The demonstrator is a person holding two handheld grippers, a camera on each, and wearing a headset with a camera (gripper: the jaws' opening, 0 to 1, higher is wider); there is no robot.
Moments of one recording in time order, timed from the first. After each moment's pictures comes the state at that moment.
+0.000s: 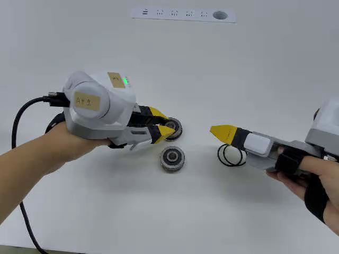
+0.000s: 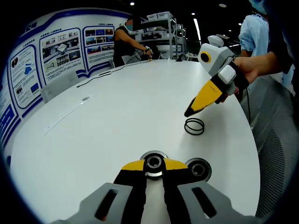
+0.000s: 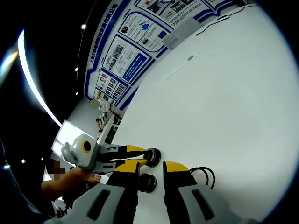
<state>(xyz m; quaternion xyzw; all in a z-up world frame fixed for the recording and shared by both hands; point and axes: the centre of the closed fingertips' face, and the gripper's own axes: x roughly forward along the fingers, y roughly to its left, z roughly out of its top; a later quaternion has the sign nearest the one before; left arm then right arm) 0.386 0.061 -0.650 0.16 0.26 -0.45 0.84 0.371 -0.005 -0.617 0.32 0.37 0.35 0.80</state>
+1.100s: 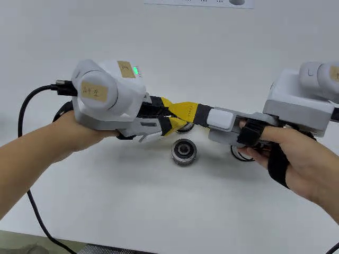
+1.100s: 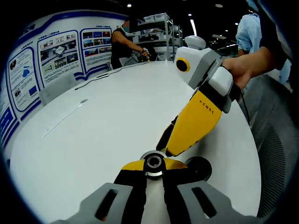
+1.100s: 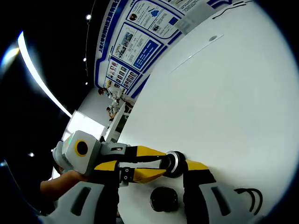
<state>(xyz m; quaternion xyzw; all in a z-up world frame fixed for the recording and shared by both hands) 0.387 0.061 -0.650 0.17 0.25 -0.46 0.84 0.379 0.065 -0.629 0.31 0.39 0.41 0.76</state>
